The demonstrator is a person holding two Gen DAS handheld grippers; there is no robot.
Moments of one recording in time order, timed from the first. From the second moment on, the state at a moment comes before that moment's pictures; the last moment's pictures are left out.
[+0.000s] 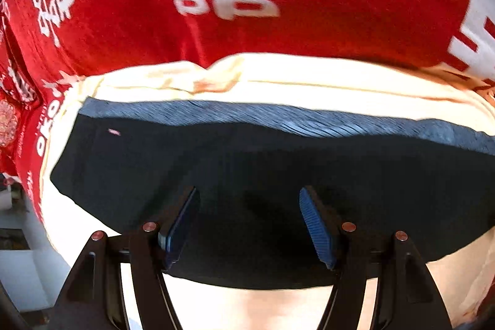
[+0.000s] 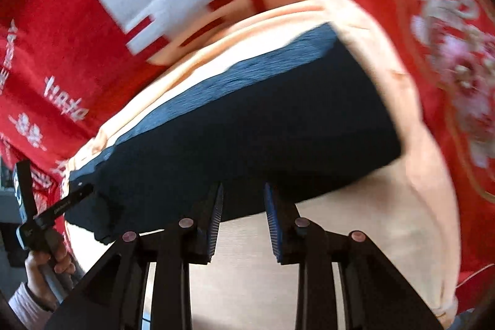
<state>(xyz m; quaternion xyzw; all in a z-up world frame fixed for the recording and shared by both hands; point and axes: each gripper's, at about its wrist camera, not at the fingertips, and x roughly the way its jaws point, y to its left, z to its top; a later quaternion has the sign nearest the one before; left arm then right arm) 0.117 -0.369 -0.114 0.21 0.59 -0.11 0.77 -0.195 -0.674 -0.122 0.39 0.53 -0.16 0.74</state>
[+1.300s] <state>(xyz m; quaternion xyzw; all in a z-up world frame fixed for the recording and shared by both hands) 0.239 -0.255 -0.192 0.17 0.62 -0.27 0.72 0.128 -0.470 -0.187 0.12 0.69 0.14 0.70</state>
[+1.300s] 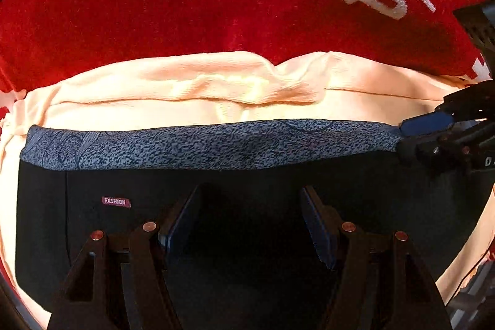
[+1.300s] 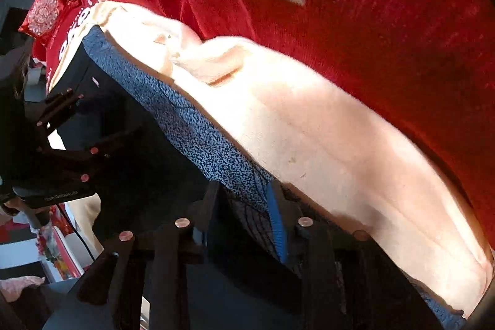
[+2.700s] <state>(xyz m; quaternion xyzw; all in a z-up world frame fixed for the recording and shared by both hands) 0.208 -0.327 -0.217 0.17 0.62 -0.19 0.74 -0.066 -0.664 -0.149 0.30 0.60 -0.24 0.70</state>
